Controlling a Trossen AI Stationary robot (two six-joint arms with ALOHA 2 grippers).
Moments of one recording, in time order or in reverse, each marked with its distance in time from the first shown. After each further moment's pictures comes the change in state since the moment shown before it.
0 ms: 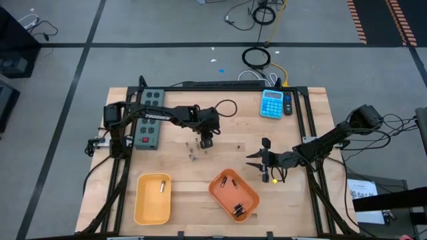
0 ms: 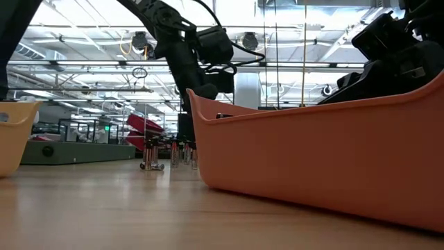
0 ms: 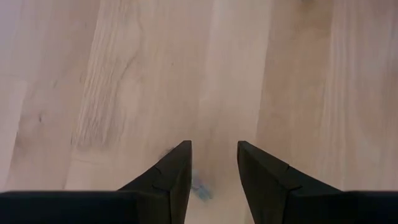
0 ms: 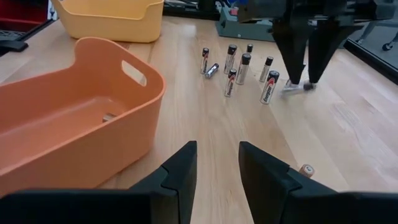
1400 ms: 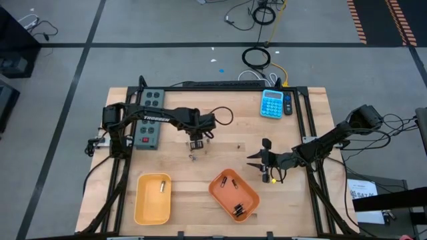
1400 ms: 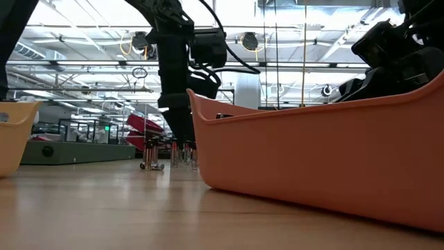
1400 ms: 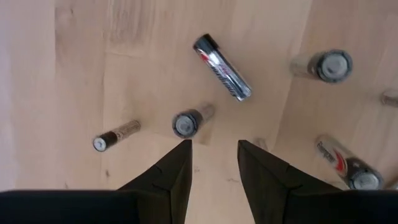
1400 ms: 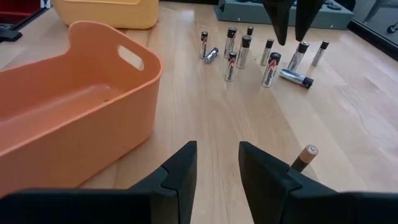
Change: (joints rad) left arm -0.044 -0.011 0.039 -0.332 -0.198 -0.037; right arm 0.005 0.000 0.000 -0.056 -0.001 0.056
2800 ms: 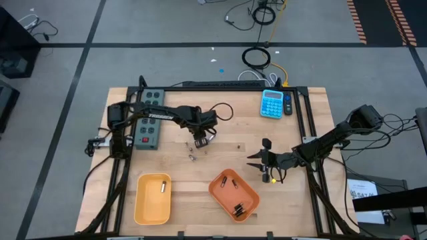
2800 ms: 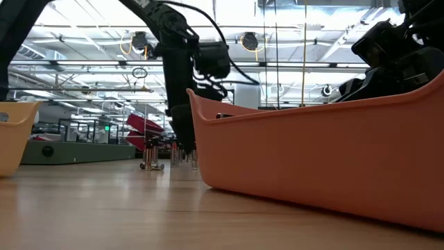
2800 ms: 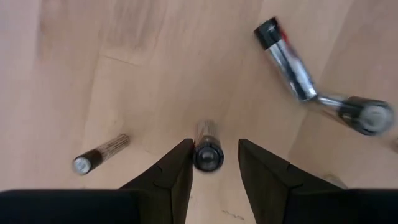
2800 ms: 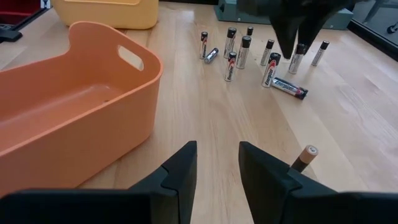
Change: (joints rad) left arm 0.049 0.053 0.000 0.077 0.062 -0.094; right arm 0.000 0.000 0.000 0.001 0.000 0.000
